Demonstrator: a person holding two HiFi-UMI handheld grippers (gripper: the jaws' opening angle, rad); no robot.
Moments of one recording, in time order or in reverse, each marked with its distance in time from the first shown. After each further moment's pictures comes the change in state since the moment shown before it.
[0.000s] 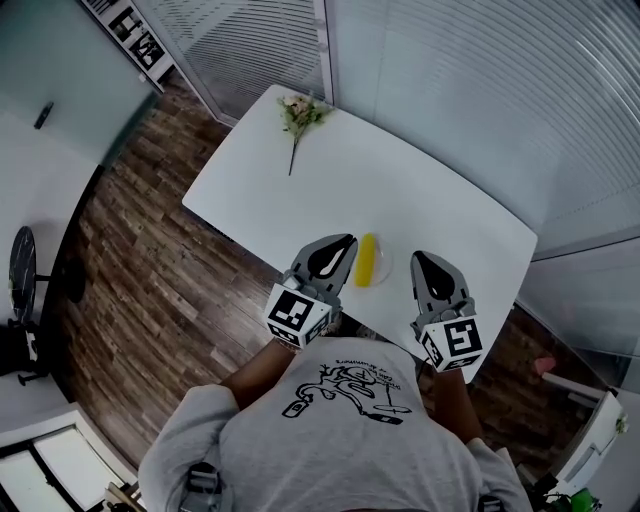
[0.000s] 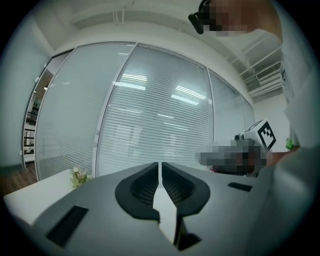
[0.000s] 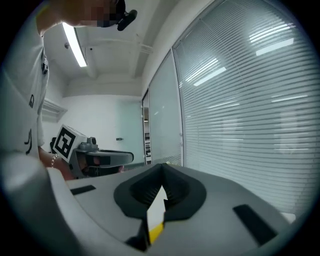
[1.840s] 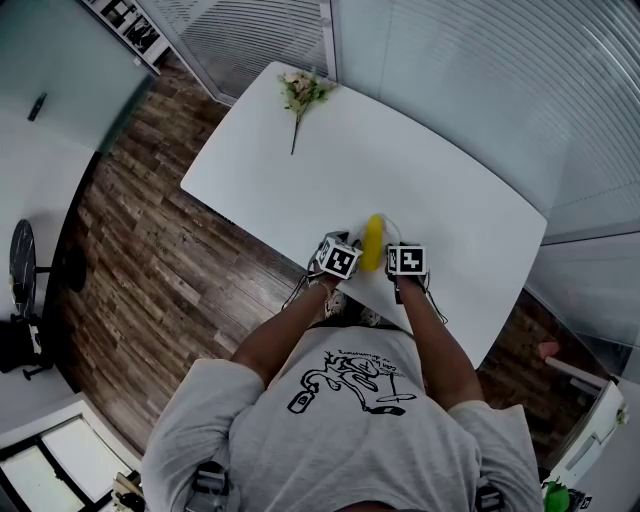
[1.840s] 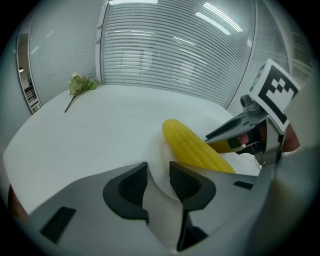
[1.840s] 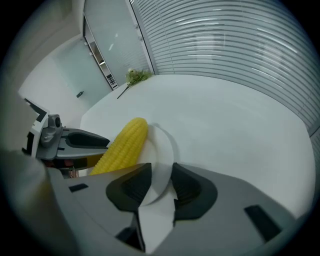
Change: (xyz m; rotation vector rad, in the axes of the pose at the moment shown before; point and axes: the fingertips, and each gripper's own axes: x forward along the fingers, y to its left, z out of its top) left arm 0.044 0.067 -0.348 -0.087 0.868 0.114; right arm 0.101 -0.039 -0.350 0.366 0.849 -0.201
